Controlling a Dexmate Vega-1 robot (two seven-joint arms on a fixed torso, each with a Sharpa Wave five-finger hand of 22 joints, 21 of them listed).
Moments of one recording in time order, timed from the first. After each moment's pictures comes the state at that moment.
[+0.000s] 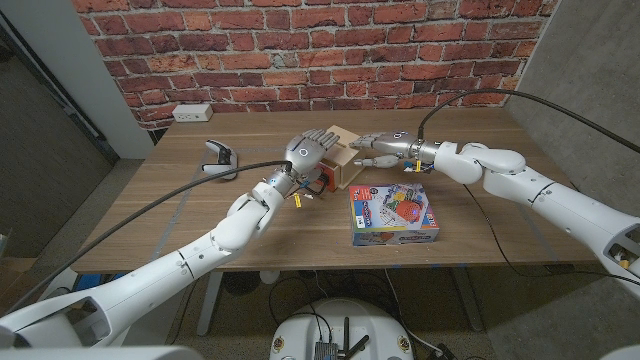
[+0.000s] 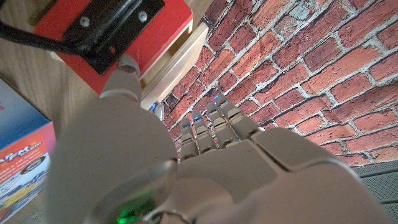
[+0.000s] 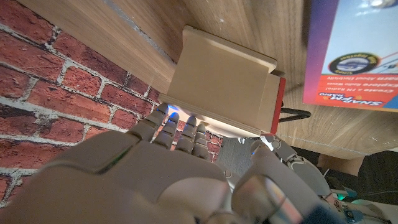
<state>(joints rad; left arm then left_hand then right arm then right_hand) 0.79 0.74 0.81 -1.81 1.33 0.33 0.26 0.95 -0.03 0.25 -0.16 0.18 0.21 -0.06 0.20 0.18 0.24 -0.11 0.19 0.18 0.27 -0.04 0.17 0.16 0.33 -0.04 0.18 0.16 -0.49 -0.81 -0.75 -1.45 -0.72 0.45 0.03 0.03 0.08 0.39 0.12 0.20 0.03 -0.04 0.18 0.17 0.11 -0.09 0.19 0.18 0.03 -0.03 0.21 0.24 0.17 -0.04 0.18 0.17</state>
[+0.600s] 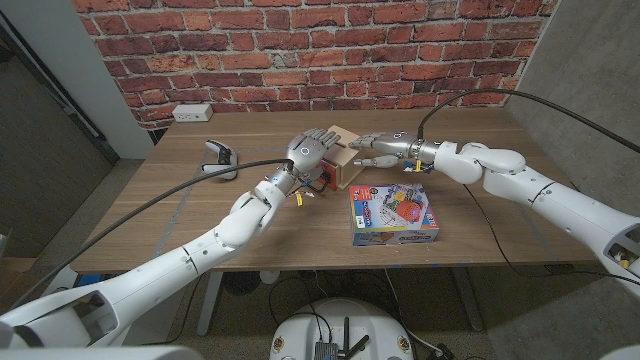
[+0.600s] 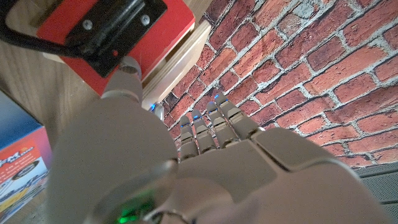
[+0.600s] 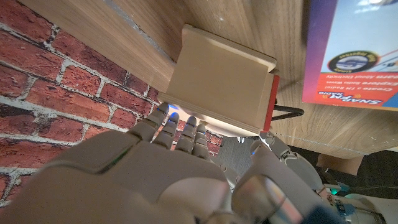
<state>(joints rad) 0.75 0.72 0.83 -1.76 1.31 0.33 0.29 0.95 -0.03 0.25 -0.16 0.18 0.23 -0.06 0.20 0.18 0.25 -0.11 0.19 0.18 0.28 -0.04 0.17 0.16 0.34 -0.04 0.18 0.16 -0.49 -0.81 -0.75 -1.46 -0.72 0.45 0.03 0.03 0.08 0.39 0.12 0.20 0.03 -0.04 0.18 0.17 0.11 -0.09 0.19 0.18 0.03 -0.03 0.21 0.24 0.17 -0.04 0.18 0.17</state>
